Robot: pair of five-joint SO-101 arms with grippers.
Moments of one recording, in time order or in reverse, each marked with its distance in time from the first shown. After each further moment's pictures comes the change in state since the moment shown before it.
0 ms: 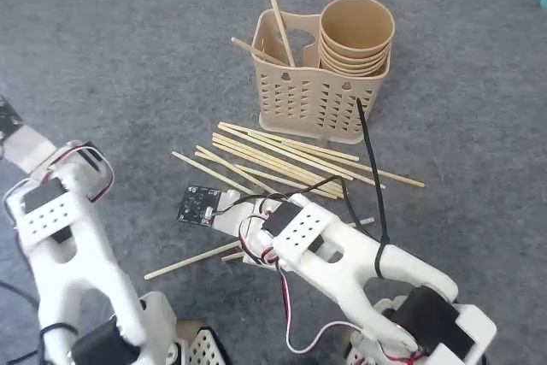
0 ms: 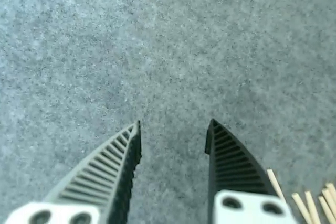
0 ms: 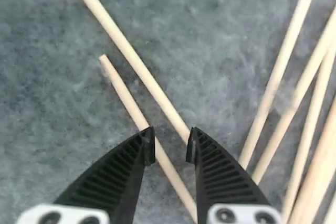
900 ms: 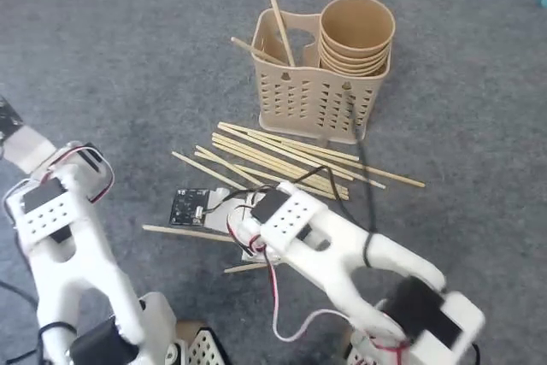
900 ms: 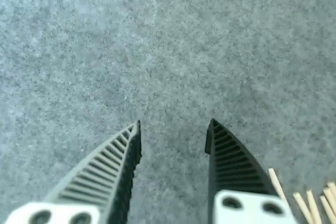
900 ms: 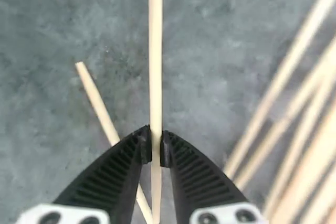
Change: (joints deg) left arm 0.1 0.5 0.0 -0.5 0.0; right arm 0.2 1.0 -8.0 9.3 5.0
